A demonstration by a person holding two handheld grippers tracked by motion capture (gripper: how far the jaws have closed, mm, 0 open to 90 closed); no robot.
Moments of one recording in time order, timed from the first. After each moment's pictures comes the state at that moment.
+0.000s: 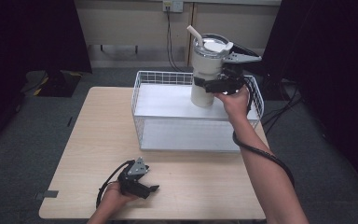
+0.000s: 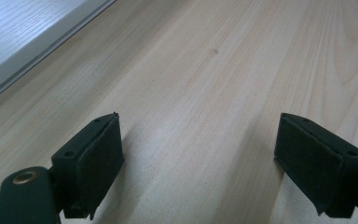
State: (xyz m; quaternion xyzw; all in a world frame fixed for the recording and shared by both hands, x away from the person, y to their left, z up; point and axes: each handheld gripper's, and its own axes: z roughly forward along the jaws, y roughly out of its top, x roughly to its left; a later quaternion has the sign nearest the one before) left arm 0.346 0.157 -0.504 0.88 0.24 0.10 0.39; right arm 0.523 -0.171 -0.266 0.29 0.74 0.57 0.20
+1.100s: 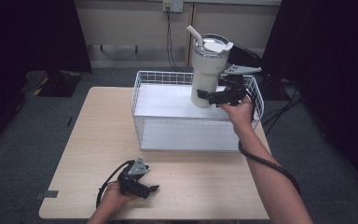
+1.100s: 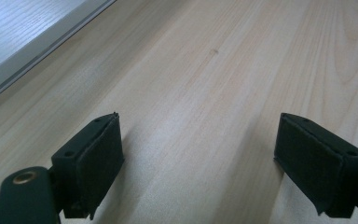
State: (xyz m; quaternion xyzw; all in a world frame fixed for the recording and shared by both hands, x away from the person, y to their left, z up) left arm 0.346 0.157 -0.504 0.88 0.24 0.10 0.39; right arm 0.514 -0.183 -0.295 0.31 0.76 0.54 0.17
